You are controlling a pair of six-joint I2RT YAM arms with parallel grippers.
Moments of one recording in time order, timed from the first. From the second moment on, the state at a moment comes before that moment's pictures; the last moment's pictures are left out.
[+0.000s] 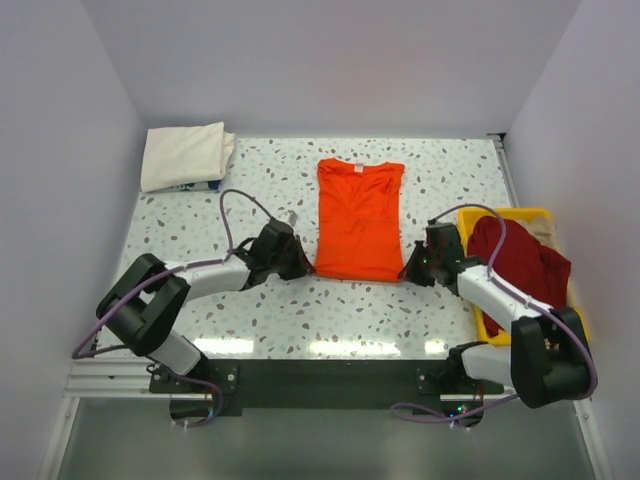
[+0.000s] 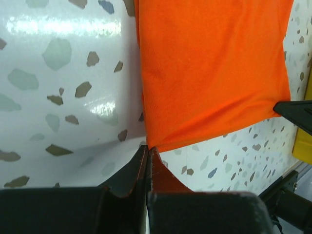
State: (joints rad) left arm -0.65 1.57 0.71 0.08 0.11 -0.83; right arm 0.24 1.24 0.56 -0.27 -0.10 0.63
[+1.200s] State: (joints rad) left arm -0.73 1.27 0.32 0.20 0.26 -0.94; right arm 0.42 0.76 0.30 -0.56 -0.15 0.86
